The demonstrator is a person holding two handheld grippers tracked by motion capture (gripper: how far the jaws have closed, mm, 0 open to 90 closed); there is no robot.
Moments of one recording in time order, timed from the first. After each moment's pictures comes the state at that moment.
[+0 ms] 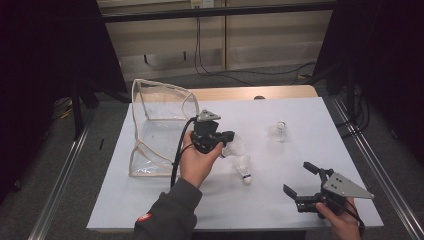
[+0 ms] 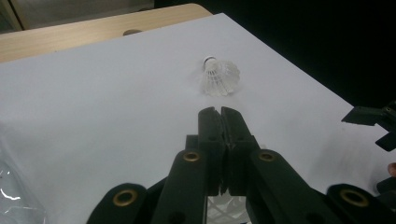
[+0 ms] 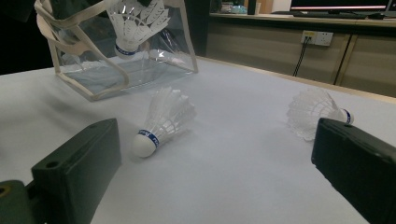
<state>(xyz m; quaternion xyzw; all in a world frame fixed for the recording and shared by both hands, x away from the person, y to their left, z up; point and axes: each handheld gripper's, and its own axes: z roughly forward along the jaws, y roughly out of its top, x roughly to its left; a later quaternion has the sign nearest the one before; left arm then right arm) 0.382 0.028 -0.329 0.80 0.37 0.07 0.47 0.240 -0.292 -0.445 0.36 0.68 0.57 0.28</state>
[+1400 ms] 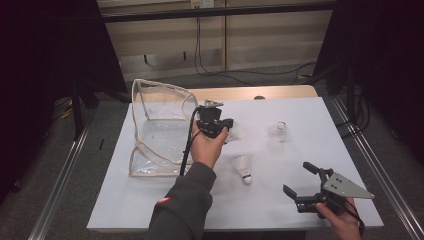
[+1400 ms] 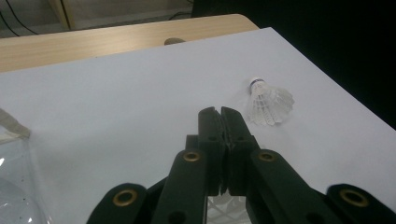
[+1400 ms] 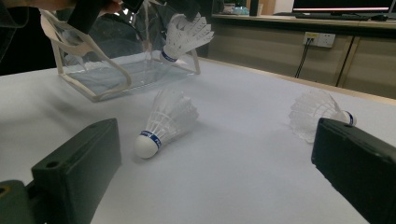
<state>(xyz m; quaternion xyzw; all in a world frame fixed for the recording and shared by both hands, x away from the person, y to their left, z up) 0.429 0.010 -0.348 0.77 0.43 0.11 0.45 0.240 -0.292 -0.444 0.35 0.68 0.57 0.28</state>
